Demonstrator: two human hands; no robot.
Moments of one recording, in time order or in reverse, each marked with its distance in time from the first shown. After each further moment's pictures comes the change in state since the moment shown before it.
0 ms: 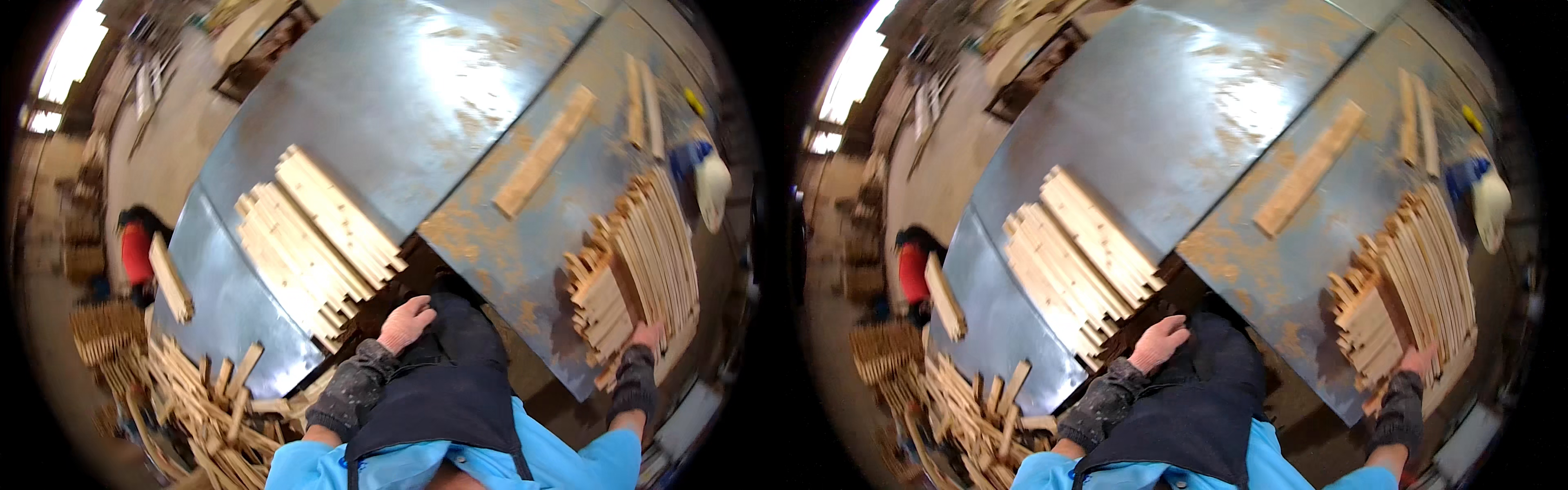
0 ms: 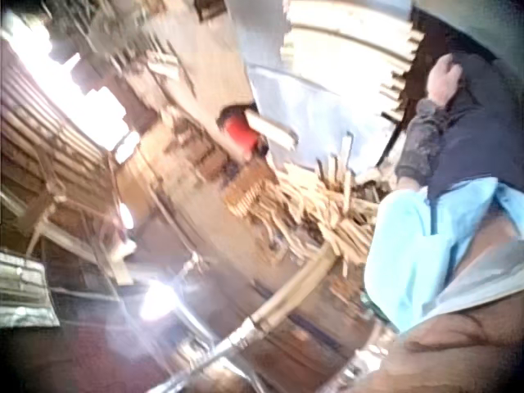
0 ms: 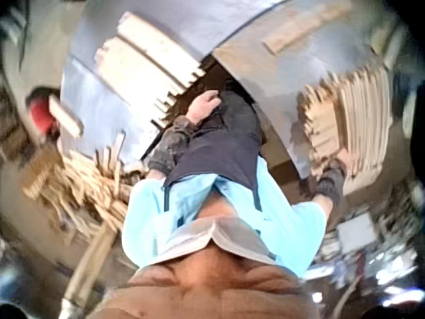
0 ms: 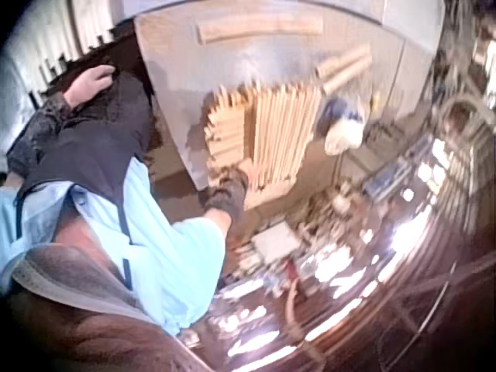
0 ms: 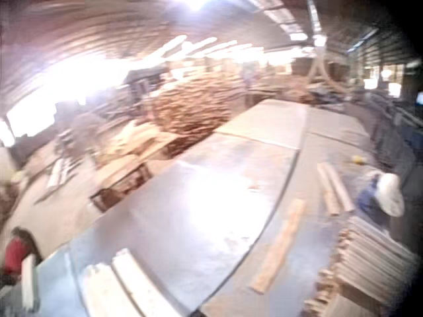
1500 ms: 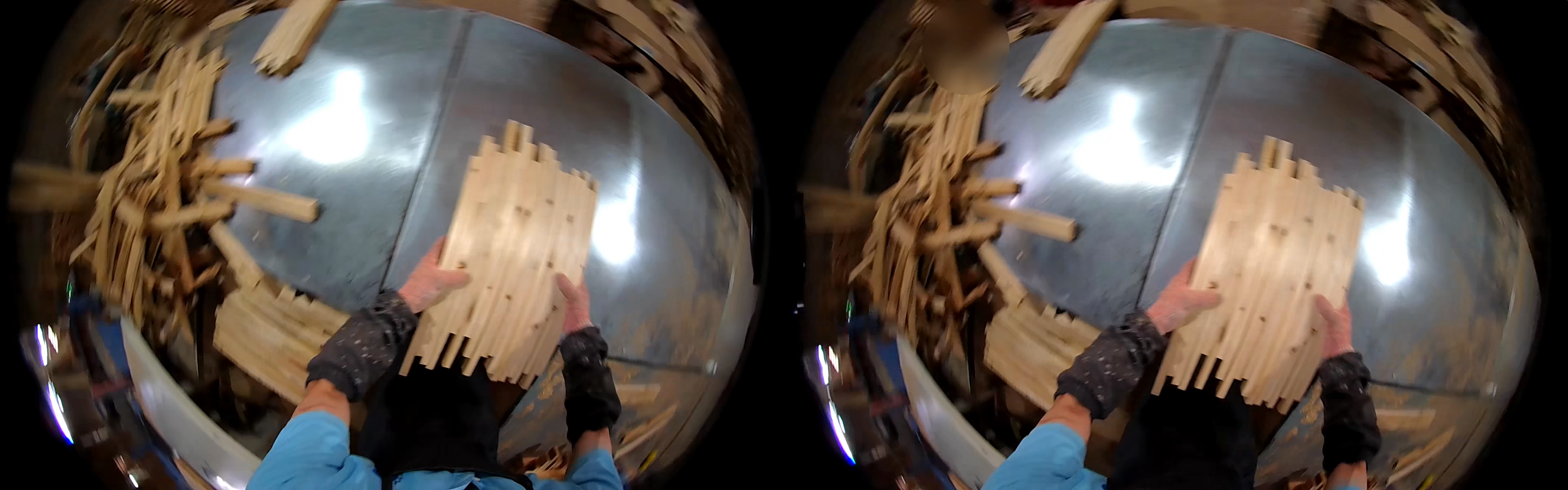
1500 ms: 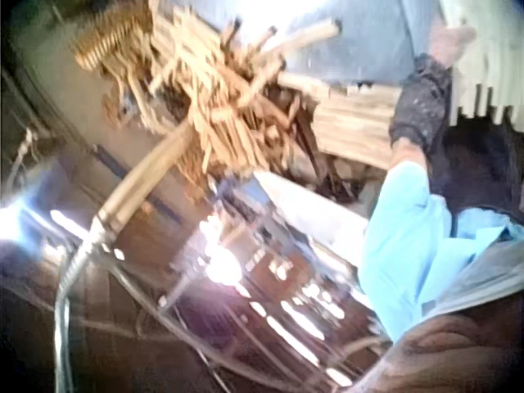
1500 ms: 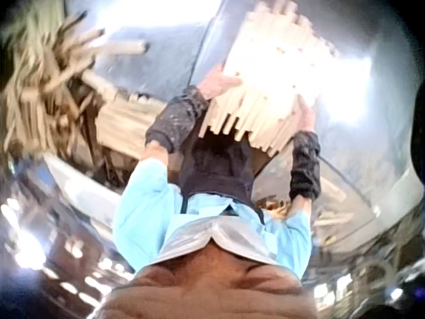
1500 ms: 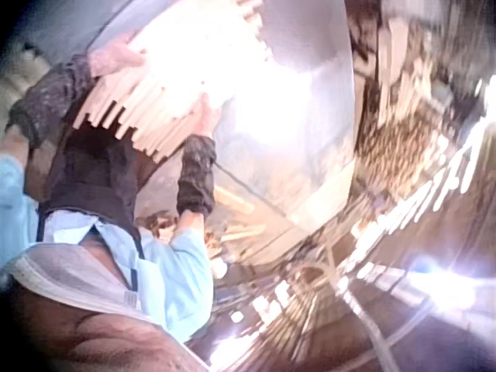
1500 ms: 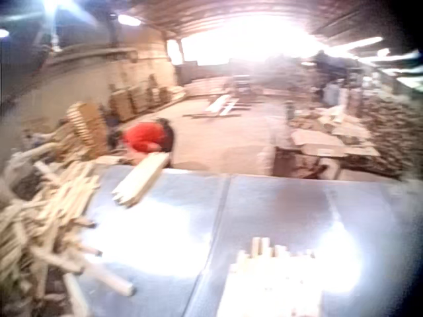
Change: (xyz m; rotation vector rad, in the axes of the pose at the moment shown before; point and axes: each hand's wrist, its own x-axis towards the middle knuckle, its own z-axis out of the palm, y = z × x) left_hand -0.012 -0.275 -0.268 -1.422 0.778 0.191; right_hand -0.581 -0.650 0.229 0.484 -1.786 -0.651
